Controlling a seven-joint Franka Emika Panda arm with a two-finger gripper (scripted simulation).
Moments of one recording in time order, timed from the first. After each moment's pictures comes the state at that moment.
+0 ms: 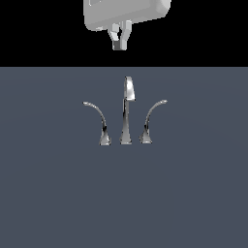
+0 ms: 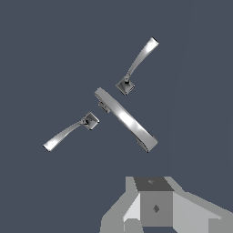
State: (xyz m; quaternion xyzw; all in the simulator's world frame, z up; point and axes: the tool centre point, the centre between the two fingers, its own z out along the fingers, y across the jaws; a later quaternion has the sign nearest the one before) arm -0.074 0.010 0.333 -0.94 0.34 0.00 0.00
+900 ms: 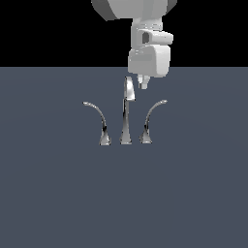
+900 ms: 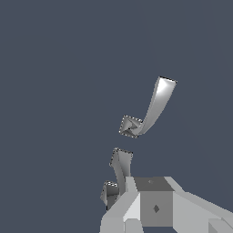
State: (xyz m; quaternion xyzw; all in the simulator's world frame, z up) arm 0.037 -0.064 0.226 -0.82 0.57 0.00 0.00
